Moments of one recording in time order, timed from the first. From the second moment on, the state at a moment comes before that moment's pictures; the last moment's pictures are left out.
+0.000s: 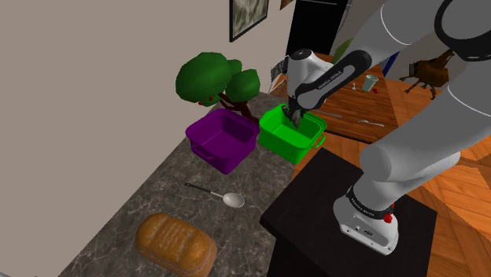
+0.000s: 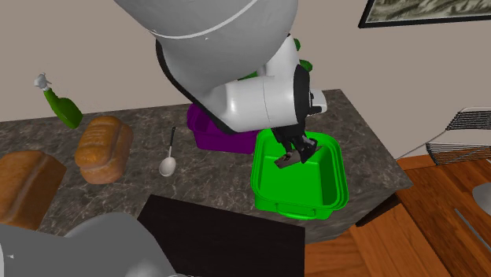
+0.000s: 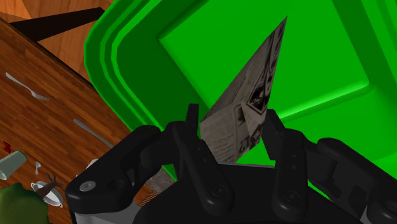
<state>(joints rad) -0.60 -0.10 0.25 -2.61 -0.52 2.55 0.71</state>
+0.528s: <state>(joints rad) -0.60 -0.10 0.25 -2.61 -0.52 2.55 0.71</state>
